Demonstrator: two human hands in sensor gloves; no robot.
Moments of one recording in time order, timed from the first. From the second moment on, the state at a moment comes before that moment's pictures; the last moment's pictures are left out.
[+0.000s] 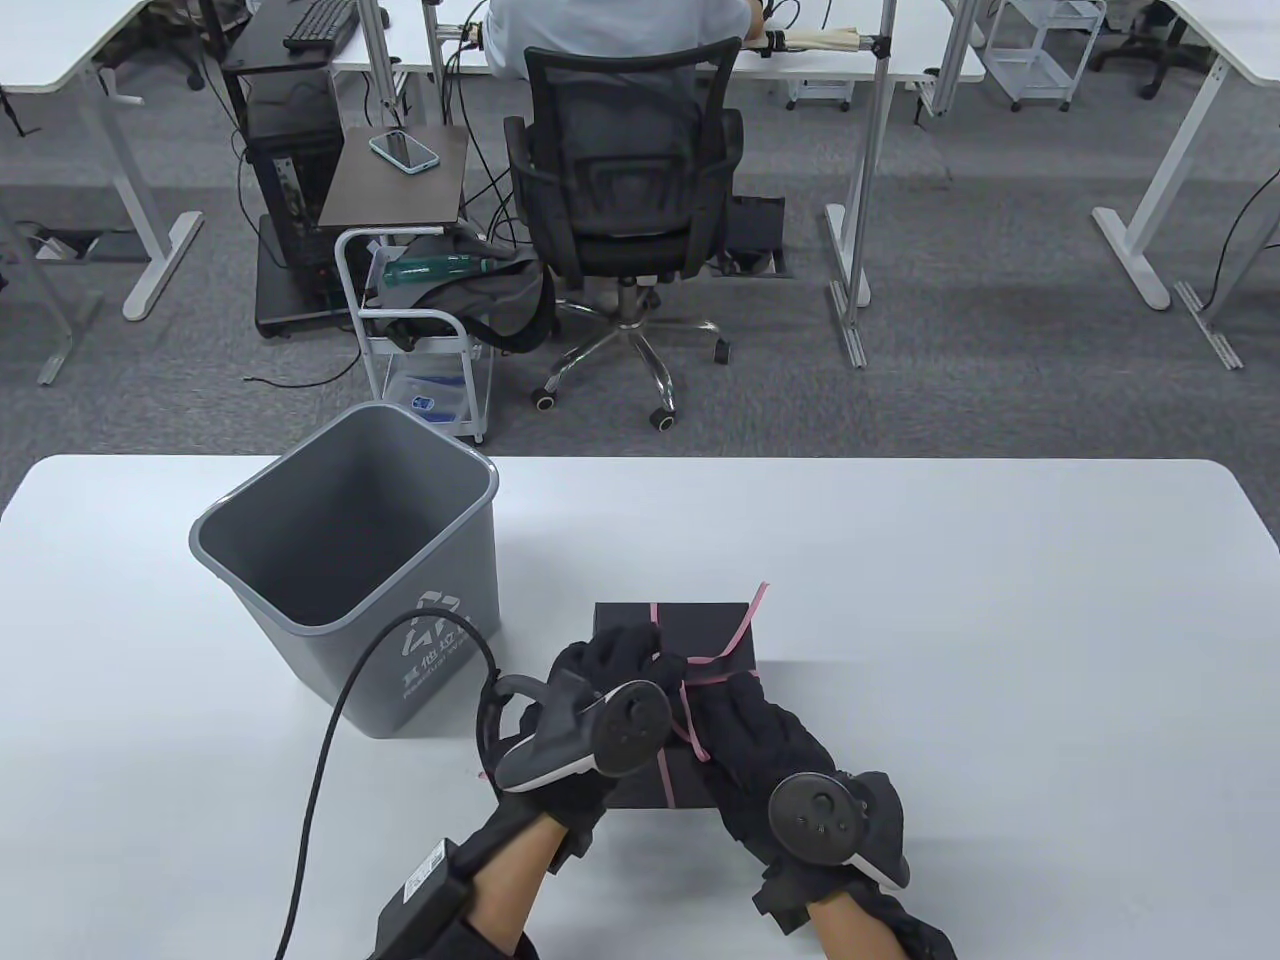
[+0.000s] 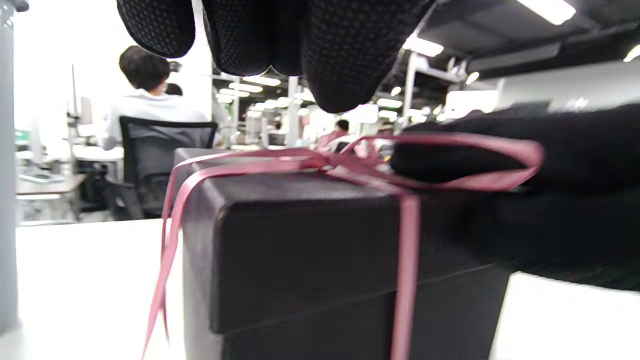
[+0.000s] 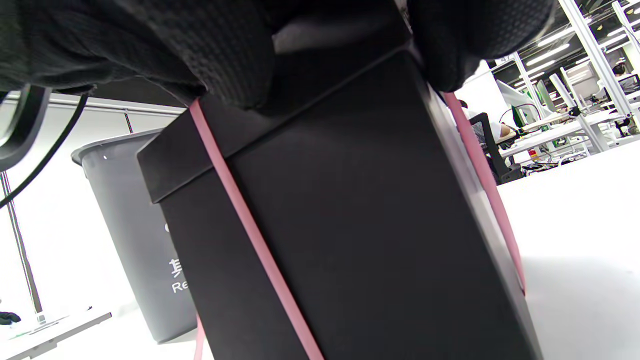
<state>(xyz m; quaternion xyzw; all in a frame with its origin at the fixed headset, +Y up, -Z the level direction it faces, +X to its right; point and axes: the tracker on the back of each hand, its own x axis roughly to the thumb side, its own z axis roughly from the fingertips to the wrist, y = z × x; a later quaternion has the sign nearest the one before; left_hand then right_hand) -0.071 -0.635 -0.351 0.05 -0.20 0.01 0.98 0.118 -0.733 -0.327 0.22 -0.14 0.93 0.26</state>
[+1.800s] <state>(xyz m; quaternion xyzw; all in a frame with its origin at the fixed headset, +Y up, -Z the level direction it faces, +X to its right) -0.223 -0.623 -0.308 0.27 0.08 -0.05 0.96 0.118 -0.735 -0.328 0.22 -0.14 0.93 0.25</state>
